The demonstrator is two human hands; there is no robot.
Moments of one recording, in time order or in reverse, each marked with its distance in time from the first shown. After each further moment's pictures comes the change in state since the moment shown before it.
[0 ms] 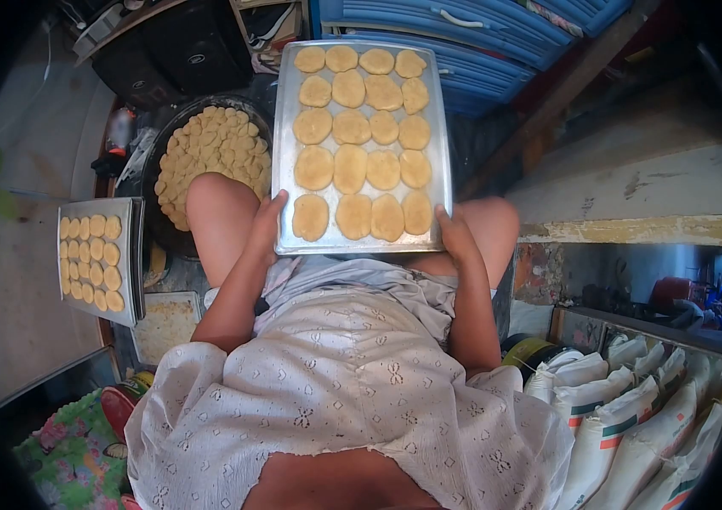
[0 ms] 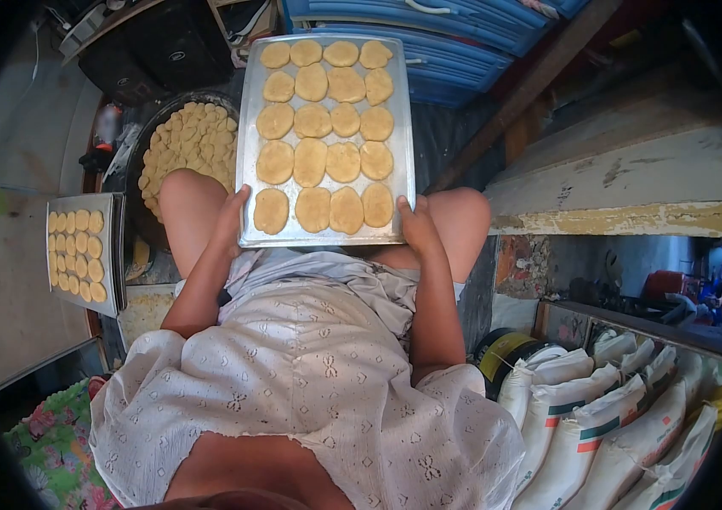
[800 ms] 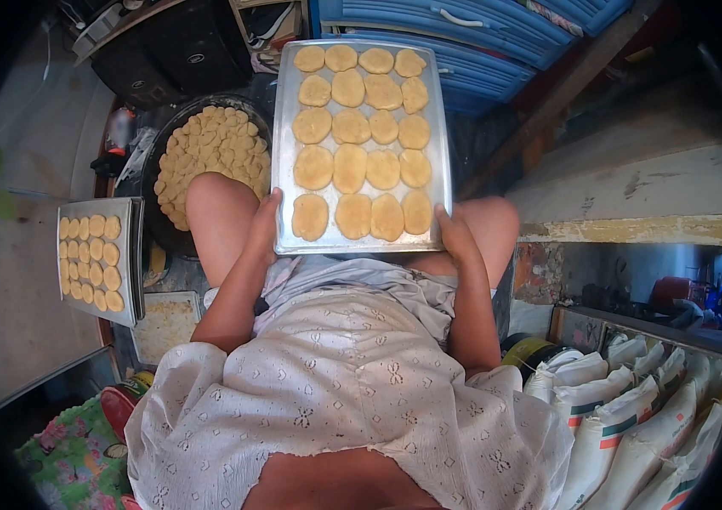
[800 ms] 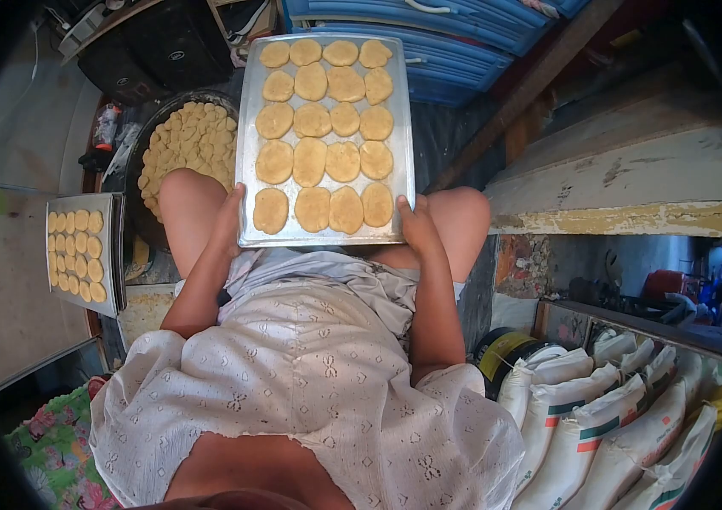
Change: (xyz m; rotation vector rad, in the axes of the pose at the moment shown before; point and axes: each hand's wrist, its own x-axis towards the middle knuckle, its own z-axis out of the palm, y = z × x) left_hand 0.015 -0.012 -0.015 -0.036 -0.019 -0.016; right_hand -0.003 -0.005 0.000 -0.006 0.001 -0.026
